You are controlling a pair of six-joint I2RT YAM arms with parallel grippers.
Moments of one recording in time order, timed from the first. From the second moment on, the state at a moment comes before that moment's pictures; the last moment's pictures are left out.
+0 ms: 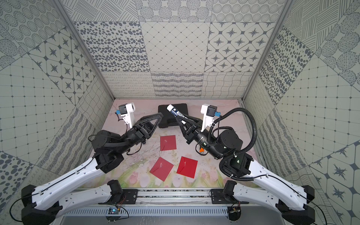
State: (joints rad) left arm -0.90 0.91 0.93 0.37 0.18 -0.77; right arm 1.05 0.87 1.05 0.06 0.19 0.50
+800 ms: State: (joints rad) left arm -0.44 1.31 1.14 -1.02 -0.04 -0.41; right arm 1.05 0.86 1.09 -0.16 0.28 0.37
